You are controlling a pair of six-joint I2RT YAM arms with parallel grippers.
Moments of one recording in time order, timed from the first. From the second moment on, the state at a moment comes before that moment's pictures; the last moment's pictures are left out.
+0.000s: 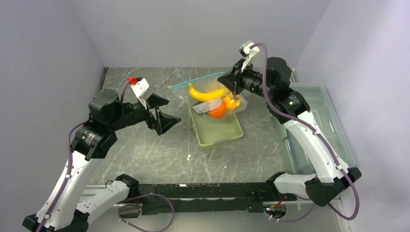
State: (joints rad) left arm -0.46 0.85 1.23 -0.55 0.59 -0.07; right arm 0.52 1.23 1.52 -0.42 -0.35 0.11
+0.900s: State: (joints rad) left arm -0.46 0.97 1.31 -0.43 0.58 -0.03; right arm 0.65 1.36 1.61 -0.42 -0.69 0.10
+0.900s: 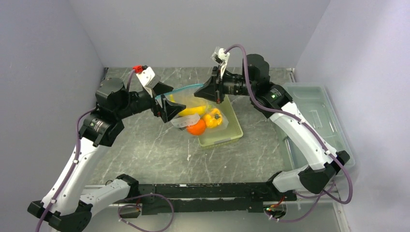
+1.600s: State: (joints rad) left arm -0.46 0.97 1.31 -0.43 0.61 0.03; right arm 0.72 1.41 1.70 -0.47 -0.74 0.07
